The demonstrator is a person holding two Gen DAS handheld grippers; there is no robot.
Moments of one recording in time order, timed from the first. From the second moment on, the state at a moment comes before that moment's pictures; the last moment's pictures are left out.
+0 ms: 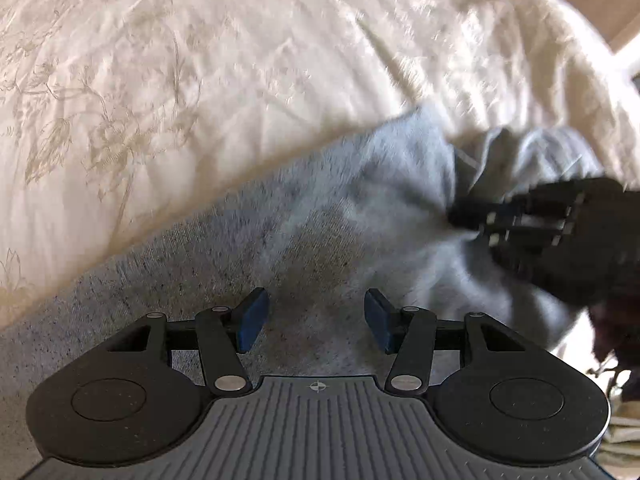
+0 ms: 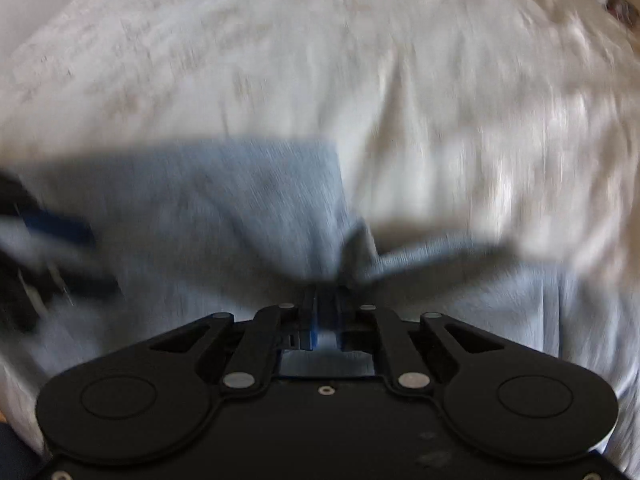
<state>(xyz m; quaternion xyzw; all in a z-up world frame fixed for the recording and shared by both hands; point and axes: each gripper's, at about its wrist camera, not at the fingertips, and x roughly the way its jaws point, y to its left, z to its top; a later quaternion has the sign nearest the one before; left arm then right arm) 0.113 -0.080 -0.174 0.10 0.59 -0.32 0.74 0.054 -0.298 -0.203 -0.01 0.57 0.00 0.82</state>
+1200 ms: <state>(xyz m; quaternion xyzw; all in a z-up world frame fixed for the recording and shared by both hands) 0.229 -0.195 -0.206 0.08 0.62 -0.50 0.60 0.040 -0.322 -0.178 0.04 0.55 -0.03 0.84</state>
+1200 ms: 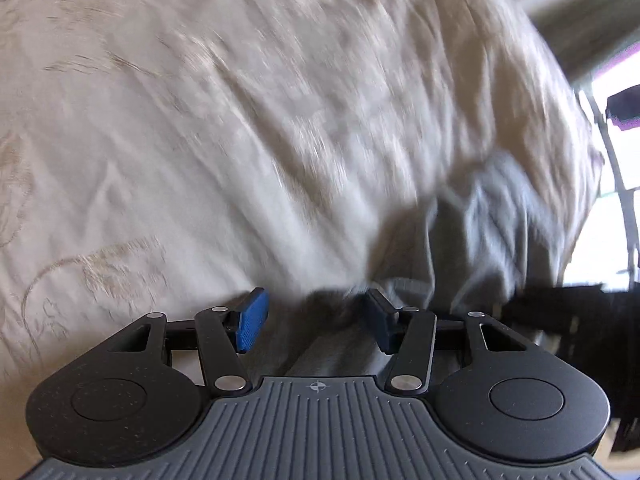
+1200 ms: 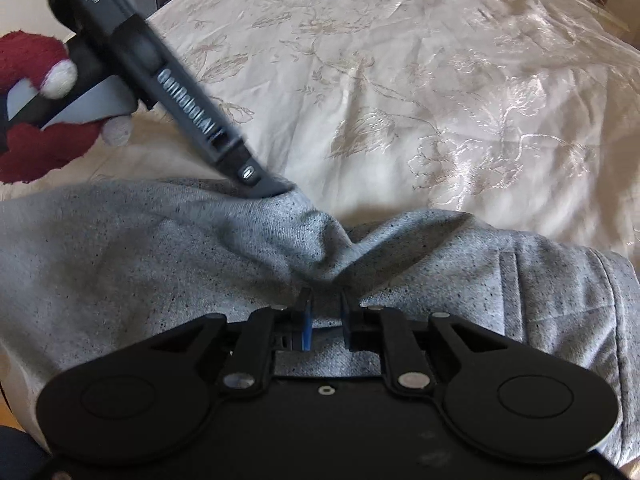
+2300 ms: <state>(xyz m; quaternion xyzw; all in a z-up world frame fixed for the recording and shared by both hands) 0.156 -0.117 -0.169 0.08 0.58 -0.44 0.68 0.140 -0.325 -0.164 0.05 0.54 0.09 0.83</state>
